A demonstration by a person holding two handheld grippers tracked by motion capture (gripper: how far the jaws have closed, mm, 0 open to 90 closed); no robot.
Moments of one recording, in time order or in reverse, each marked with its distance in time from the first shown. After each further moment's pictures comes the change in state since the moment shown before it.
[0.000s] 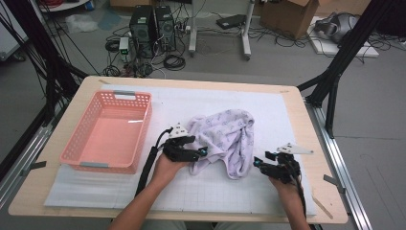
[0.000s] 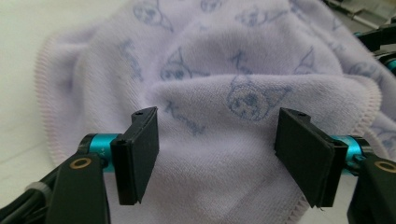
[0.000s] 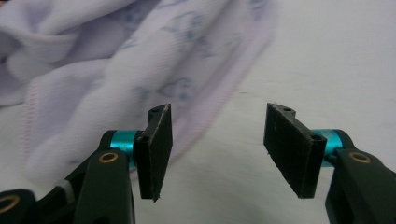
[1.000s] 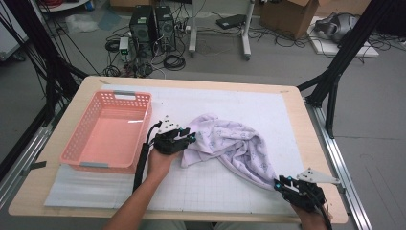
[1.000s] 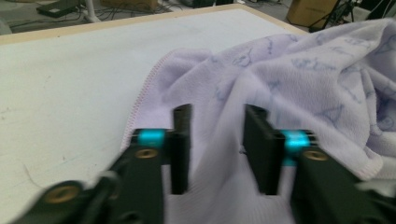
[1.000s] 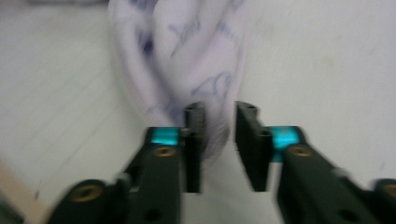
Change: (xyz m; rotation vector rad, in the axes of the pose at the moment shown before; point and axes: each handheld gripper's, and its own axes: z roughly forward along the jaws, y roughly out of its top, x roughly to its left) left arm 0.019 0.012 -0.028 -0.138 0.120 -0.007; right arm 0.001 -0.041 -0.077 0.010 -0.067 -0.055
